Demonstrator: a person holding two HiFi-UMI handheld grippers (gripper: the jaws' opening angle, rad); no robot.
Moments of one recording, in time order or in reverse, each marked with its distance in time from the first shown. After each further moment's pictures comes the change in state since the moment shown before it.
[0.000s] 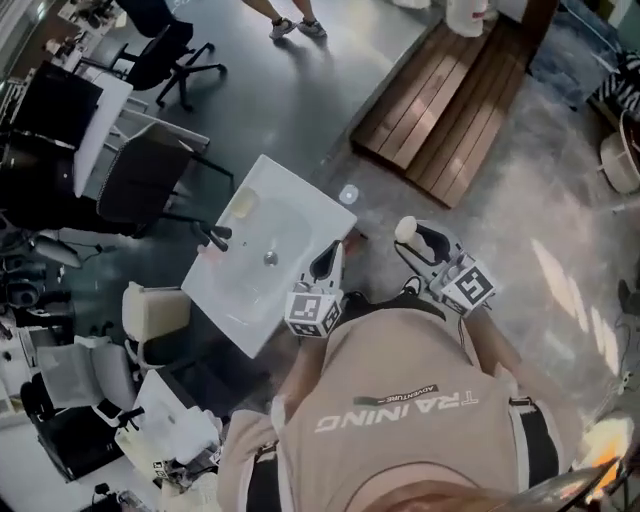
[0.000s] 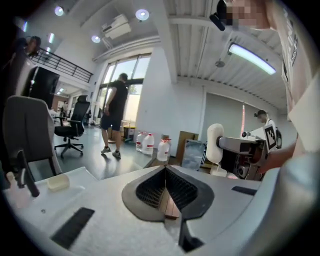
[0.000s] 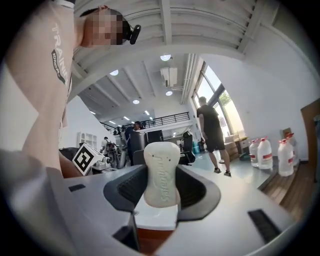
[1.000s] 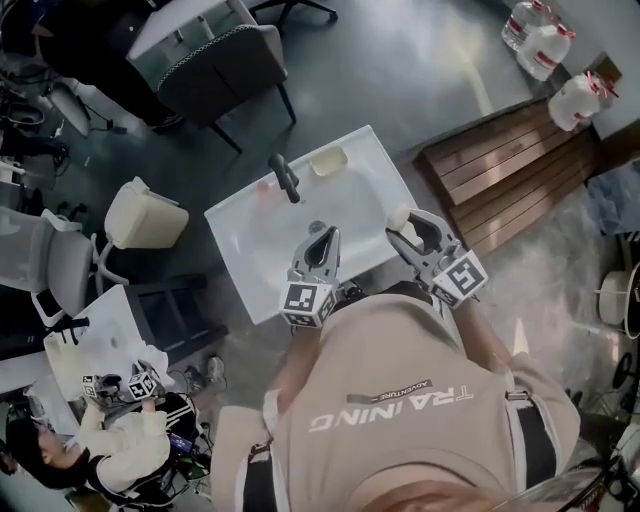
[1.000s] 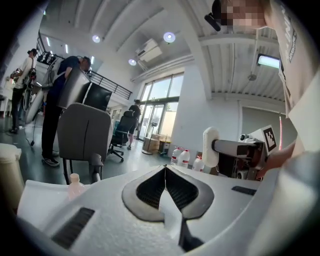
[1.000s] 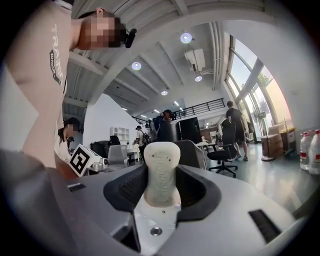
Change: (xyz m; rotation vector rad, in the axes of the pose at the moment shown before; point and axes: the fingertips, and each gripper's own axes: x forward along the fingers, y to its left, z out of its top) left arm -0.148 0.234 -0.009 -0.152 -0.193 0.371; right arm 0.269 0.147 -0.026 -0.063 0.094 0.400
